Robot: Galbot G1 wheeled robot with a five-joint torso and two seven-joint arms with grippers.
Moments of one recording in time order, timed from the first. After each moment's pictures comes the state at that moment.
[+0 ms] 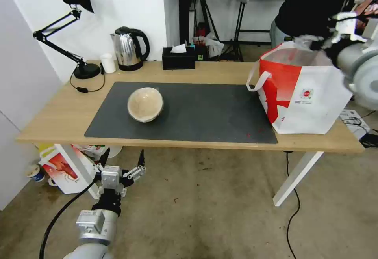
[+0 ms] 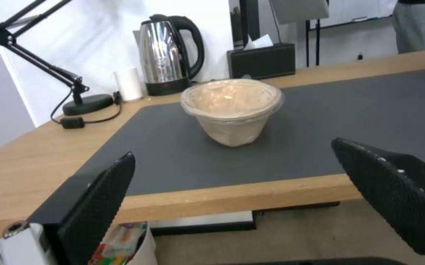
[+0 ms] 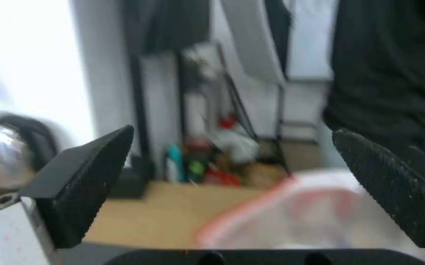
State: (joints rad) left arm 1.80 -1.50 -0.55 -2.30 0.00 0.00 0.00; right arm -0.29 0.41 -0.07 2.06 1.35 -0.26 0.60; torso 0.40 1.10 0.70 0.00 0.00
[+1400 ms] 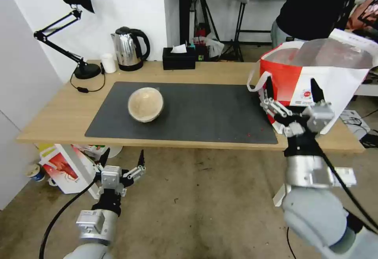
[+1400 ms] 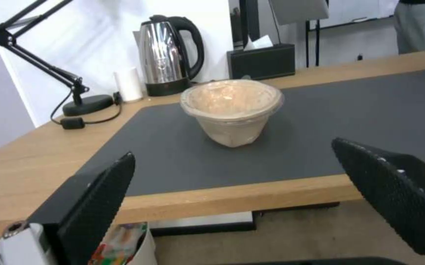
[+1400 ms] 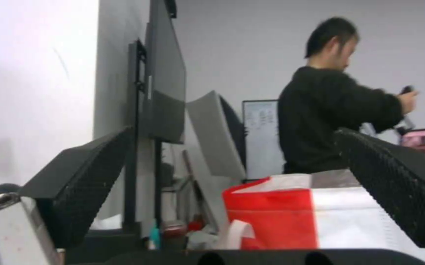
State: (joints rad) left arm 1.80 -1.50 -0.55 -2.30 0.00 0.00 0.00; right arm -1.37 0.85 0.21 2.38 0.14 0.21 0.79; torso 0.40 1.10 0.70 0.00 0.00
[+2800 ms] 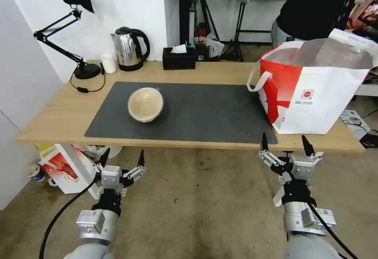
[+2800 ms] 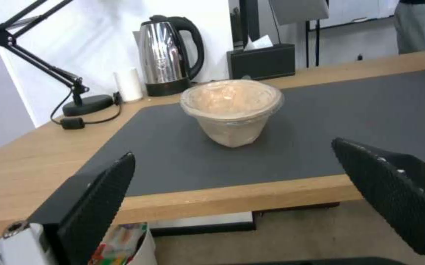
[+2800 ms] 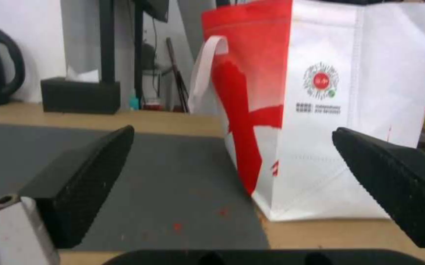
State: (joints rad) left arm 1.80 -1.50 -0.55 -2.30 0.00 0.00 0.00; right arm -1.62 0.74 0.15 2.32 0.22 0.15 0.92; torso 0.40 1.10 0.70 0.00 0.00
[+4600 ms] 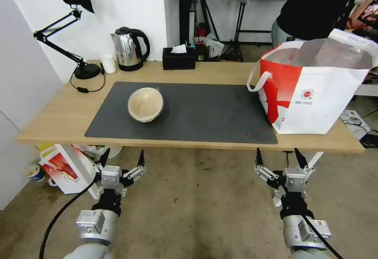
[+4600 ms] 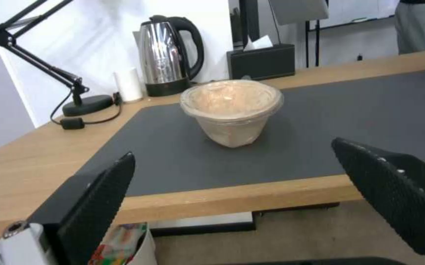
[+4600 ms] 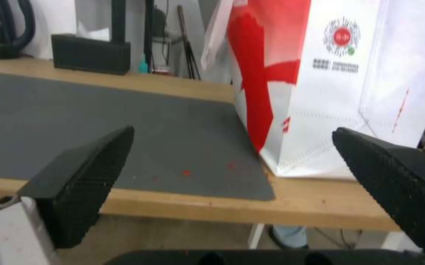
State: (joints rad) left arm 1.80 -1.50 -0.55 -2.30 0.00 0.00 0.00; right arm -1.67 0.71 0.11 2.31 0.23 0.12 0.92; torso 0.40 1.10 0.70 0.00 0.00
